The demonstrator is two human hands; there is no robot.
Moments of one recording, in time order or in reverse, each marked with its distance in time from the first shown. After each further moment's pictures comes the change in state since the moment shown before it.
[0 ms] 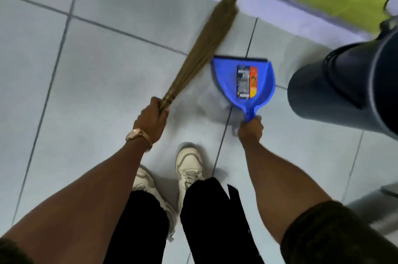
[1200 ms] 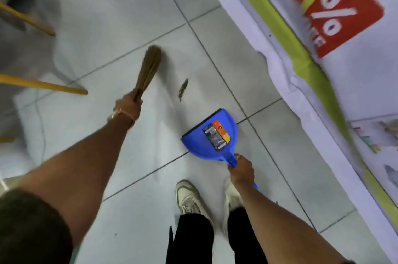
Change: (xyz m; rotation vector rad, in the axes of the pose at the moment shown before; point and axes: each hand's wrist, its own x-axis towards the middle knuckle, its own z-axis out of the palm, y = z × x) left_hand -0.091 -0.253 -0.506 -0.358 0.606 -0.797; right_hand -0.380 -0.363 0.092 -0.580 -0.480 -0.812
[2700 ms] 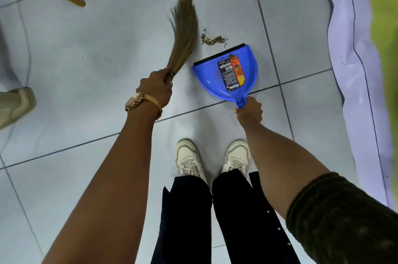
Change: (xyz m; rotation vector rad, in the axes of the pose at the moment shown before) left_hand -0.081 -0.044 0.086 -0.182 -0.177 -0.228; right_hand 0.134 -0.014 0.099 -0.243 -0.002 -0.019
